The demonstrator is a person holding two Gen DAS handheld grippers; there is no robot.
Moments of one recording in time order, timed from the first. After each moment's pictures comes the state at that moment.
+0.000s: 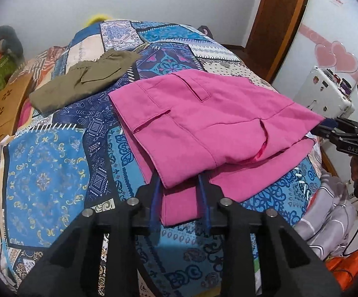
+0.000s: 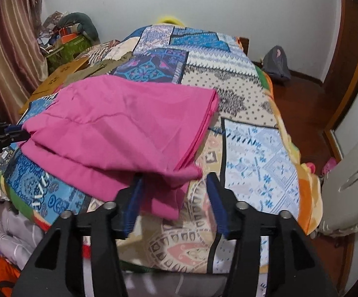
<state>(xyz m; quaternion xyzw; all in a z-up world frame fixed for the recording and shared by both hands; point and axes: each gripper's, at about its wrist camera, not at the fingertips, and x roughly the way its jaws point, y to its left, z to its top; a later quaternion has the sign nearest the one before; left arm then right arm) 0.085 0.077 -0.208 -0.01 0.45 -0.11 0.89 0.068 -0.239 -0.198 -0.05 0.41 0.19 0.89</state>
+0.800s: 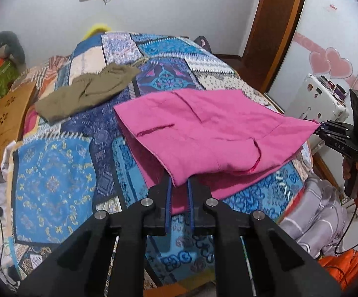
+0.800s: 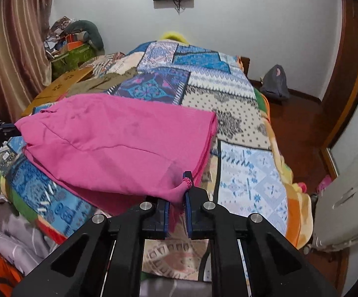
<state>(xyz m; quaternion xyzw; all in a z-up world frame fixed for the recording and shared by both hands) 0.061 0.078 -0.183 -0.02 0.43 -0.12 0.90 0.062 -0.242 -0.188 -0.07 0.38 0.20 0.90</state>
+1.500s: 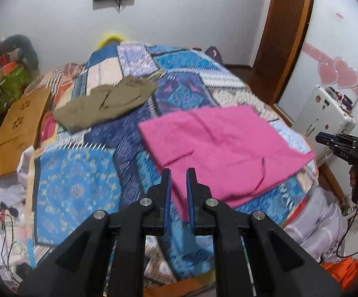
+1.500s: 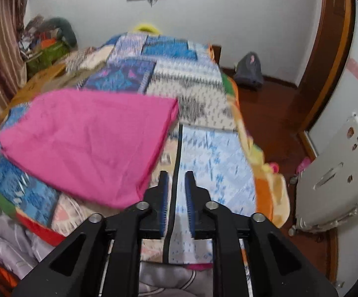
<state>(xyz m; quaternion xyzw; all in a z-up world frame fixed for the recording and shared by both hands) 0.056 0.095 -0.145 -0.02 0.39 -0.09 0.92 0.052 -0.271 -0.164 -0.06 0.38 0.13 0.92</state>
